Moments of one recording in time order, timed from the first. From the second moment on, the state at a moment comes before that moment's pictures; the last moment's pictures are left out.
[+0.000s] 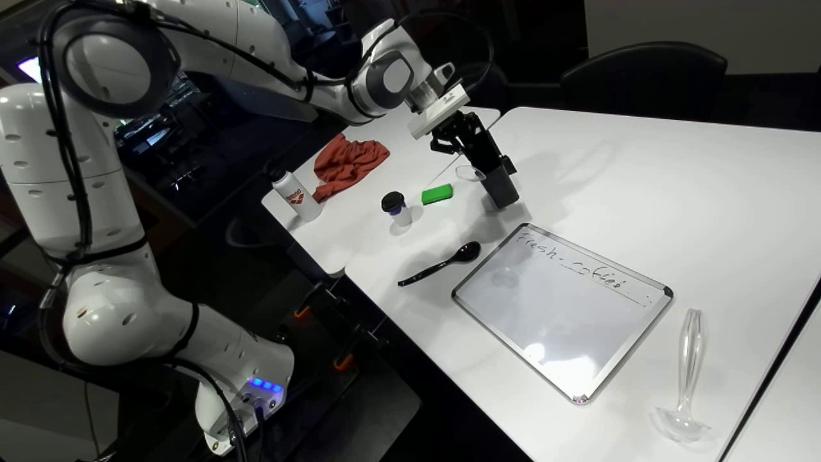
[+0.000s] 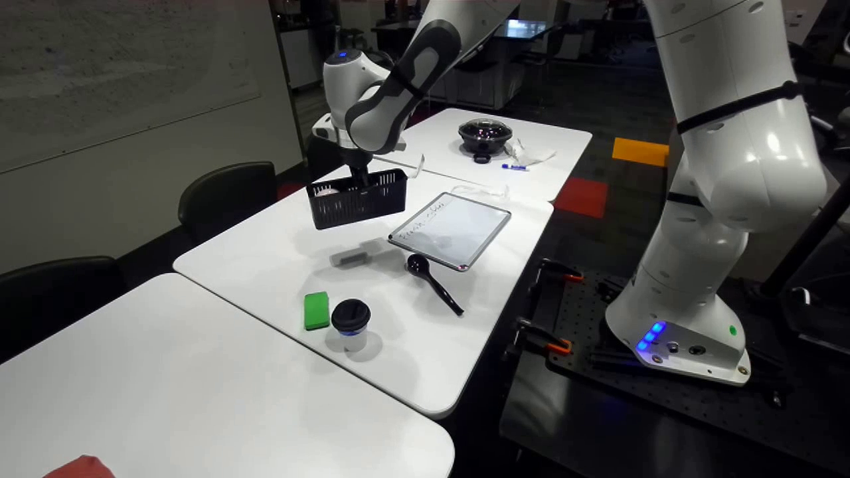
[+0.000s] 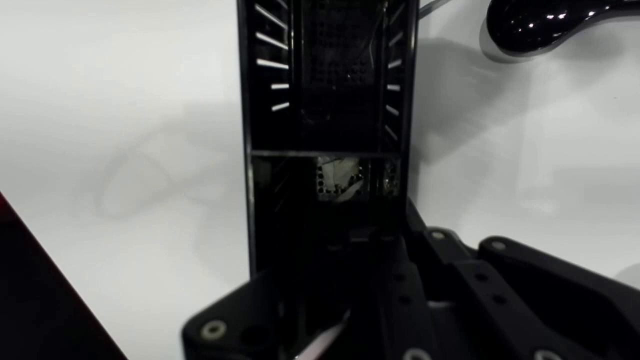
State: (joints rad) arm -0.01 0.56 -0.07 -1.84 -0.30 2.53 -0.72
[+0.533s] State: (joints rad) arm 0.00 0.56 -0.09 -1.85 -0.36 2.55 -0.58
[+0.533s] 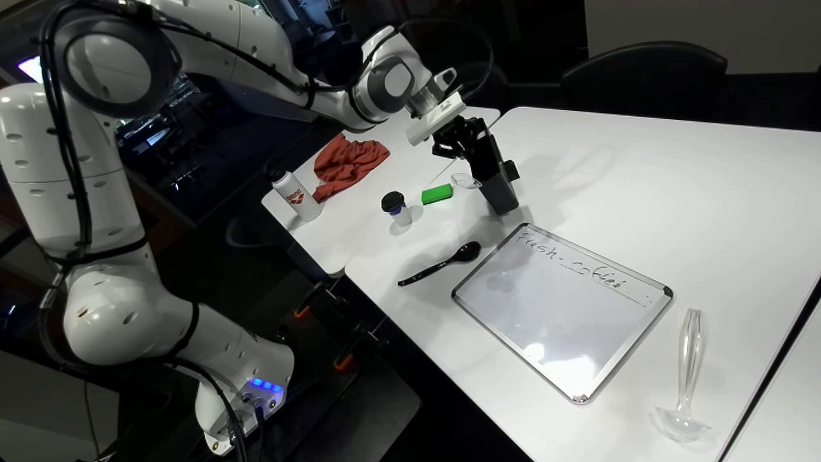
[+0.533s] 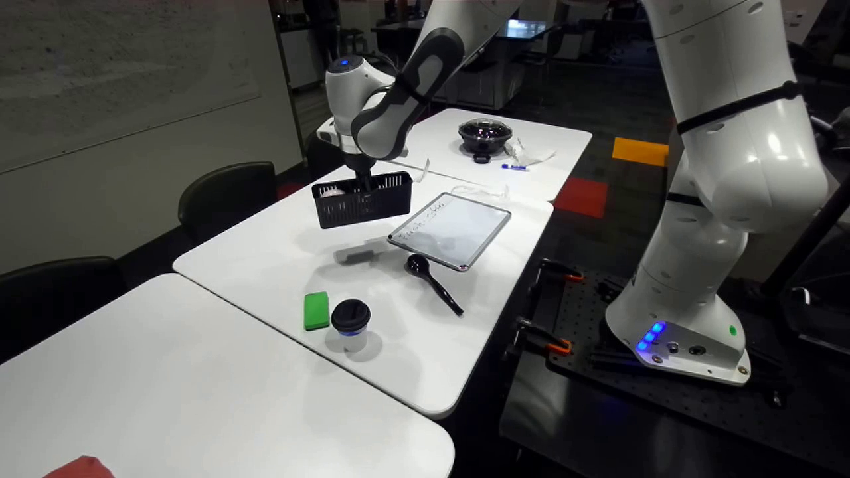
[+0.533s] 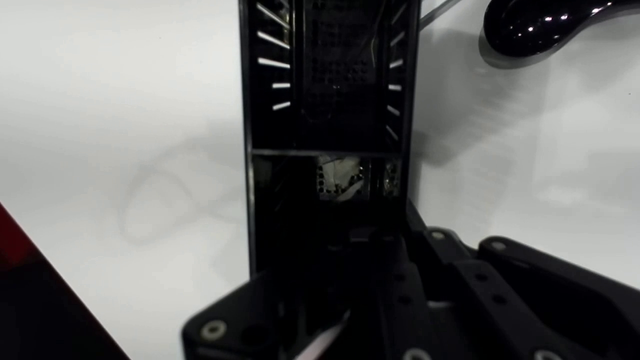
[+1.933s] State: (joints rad) arm -0.03 0.66 -0.04 -1.69 -0.04 2.38 0.03
